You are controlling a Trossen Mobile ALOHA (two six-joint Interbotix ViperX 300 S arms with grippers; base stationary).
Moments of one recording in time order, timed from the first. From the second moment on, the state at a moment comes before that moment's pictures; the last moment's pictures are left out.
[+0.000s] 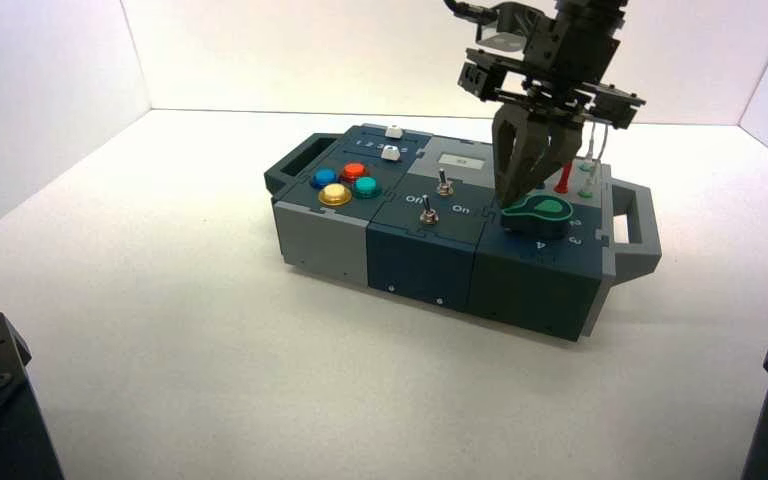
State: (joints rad) left arm -0.21 -1.17 0.95 -0.22 0.83 0.09; right arm 0.51 -0.04 0.78 0.35 0.81 -0.01
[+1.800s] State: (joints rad) left arm -0.21 -1.12 0.92 -0.22 0.81 0.13; right arm 0.51 -0.09 0.87 0.35 0.83 0.00
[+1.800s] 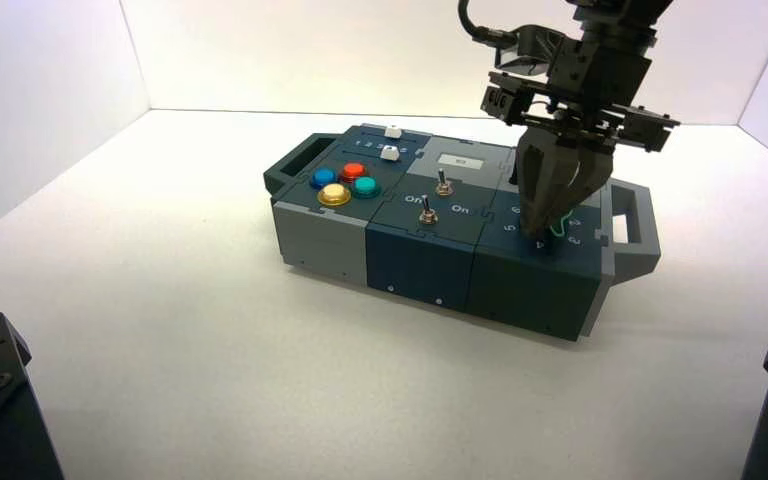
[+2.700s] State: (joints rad) left arm -0.21 -1.10 0.88 -0.22 0.81 0.16; right arm 0.51 -0.13 0.90 0.35 0.85 0.03
